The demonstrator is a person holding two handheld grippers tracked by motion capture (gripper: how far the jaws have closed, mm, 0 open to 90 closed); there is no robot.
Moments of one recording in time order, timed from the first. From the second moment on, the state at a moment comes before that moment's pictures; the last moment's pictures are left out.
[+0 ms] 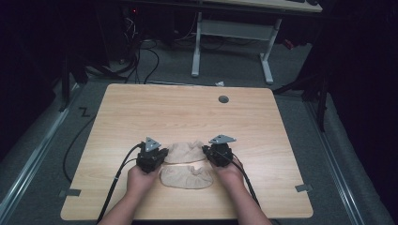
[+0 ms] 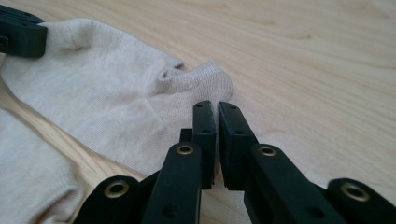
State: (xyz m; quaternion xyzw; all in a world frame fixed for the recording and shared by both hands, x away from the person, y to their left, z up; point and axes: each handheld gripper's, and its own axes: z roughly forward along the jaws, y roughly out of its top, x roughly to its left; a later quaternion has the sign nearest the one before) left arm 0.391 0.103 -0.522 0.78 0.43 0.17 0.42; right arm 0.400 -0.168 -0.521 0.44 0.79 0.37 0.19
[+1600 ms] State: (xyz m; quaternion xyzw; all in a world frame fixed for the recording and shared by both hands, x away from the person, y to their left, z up) left arm 0.316 0.121 -0.508 0.79 0.40 0.13 0.44; right arm 0.284 -0.174 -0.510 0.39 0.80 0.41 0.21
